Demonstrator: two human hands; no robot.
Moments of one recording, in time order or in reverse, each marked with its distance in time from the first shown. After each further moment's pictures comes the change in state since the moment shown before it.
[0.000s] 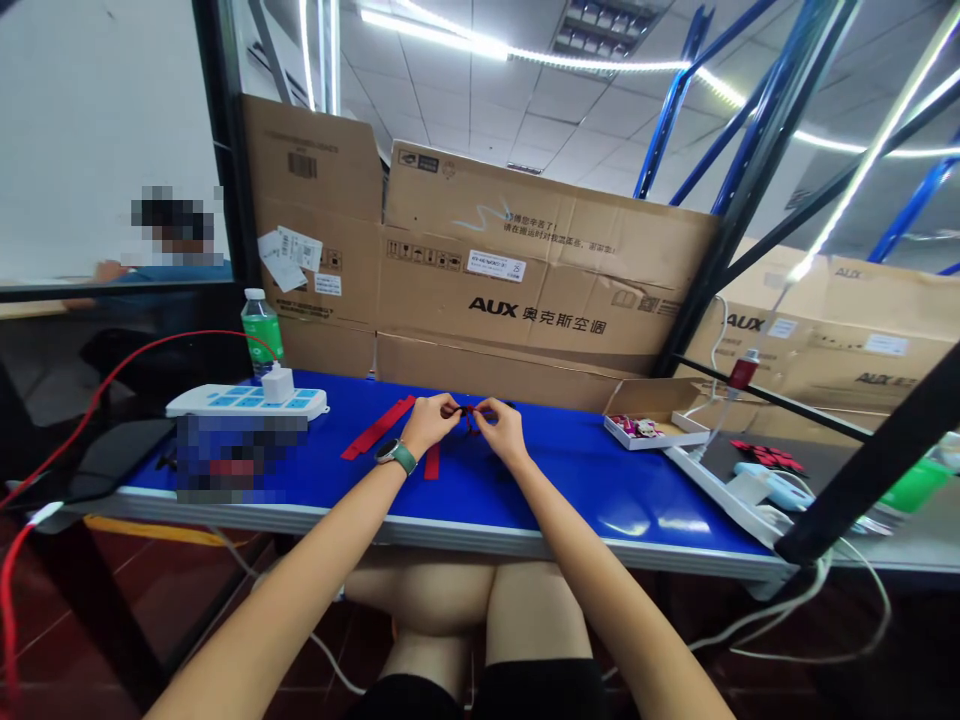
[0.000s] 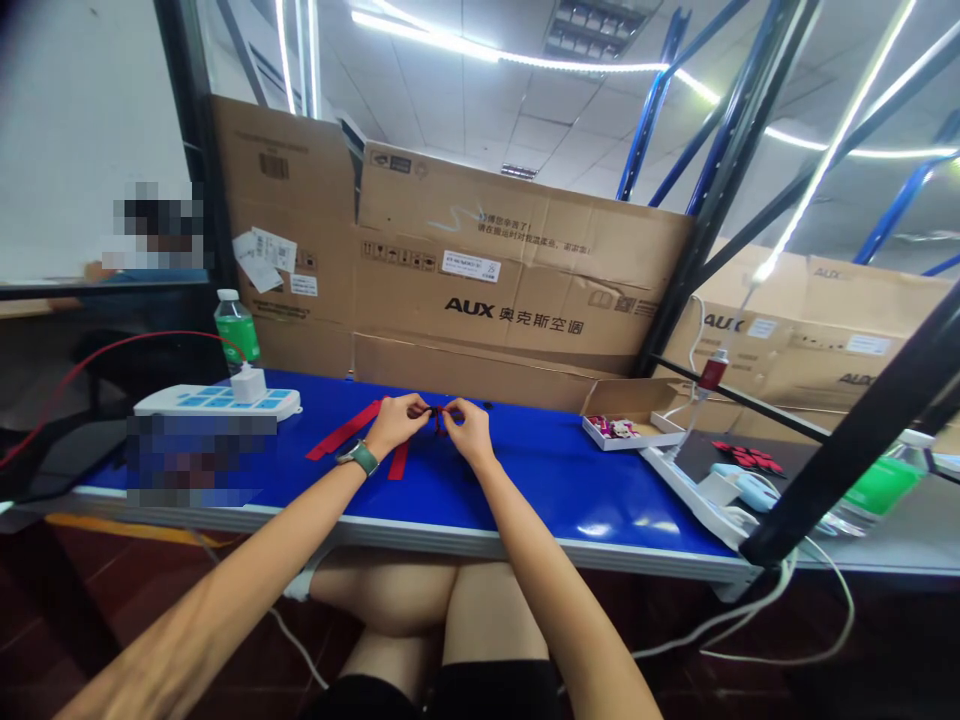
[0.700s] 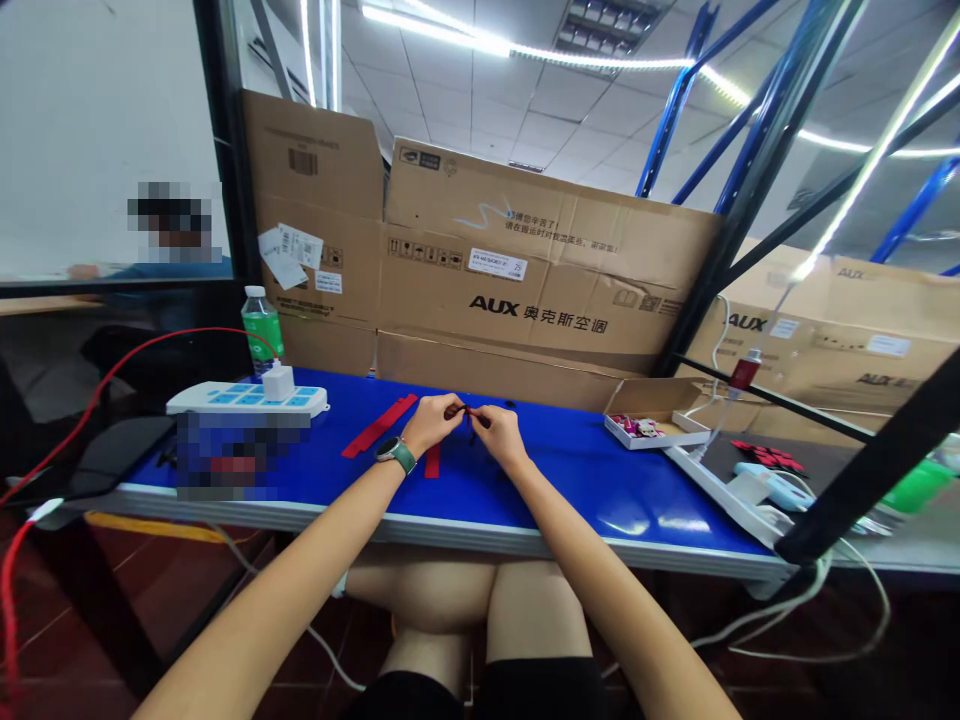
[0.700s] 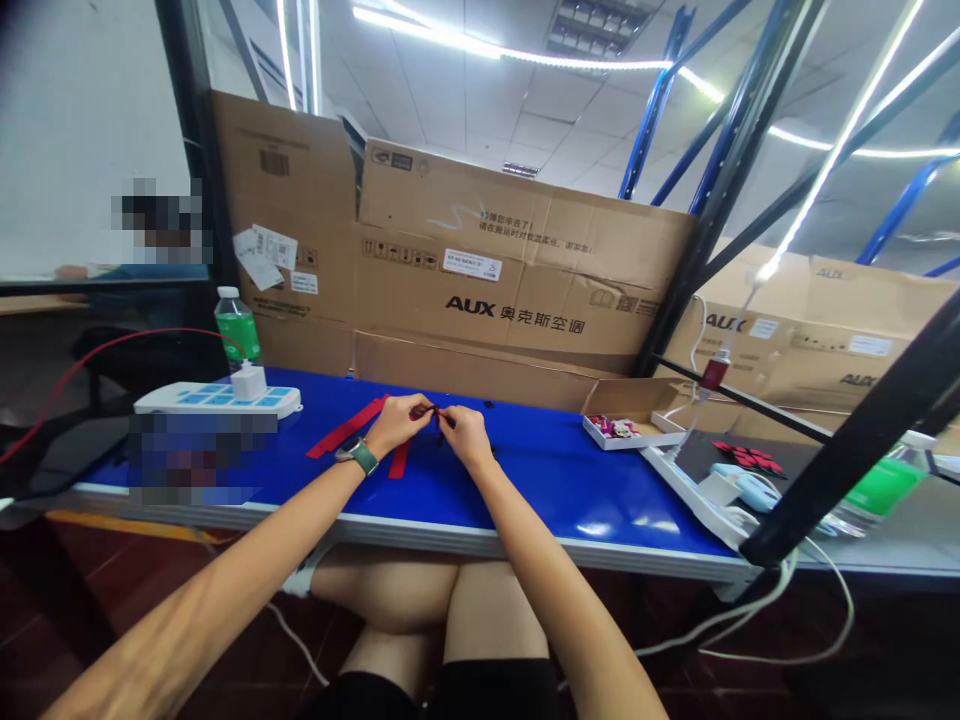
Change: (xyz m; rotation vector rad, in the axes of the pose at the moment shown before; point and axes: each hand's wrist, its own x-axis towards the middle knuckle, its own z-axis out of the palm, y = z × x) left_hand 0.000 0.002 -0.002 0.028 -0.063 0.179; right_hand -0.003 -0.002 0.002 -0.279 -0.069 -0.204
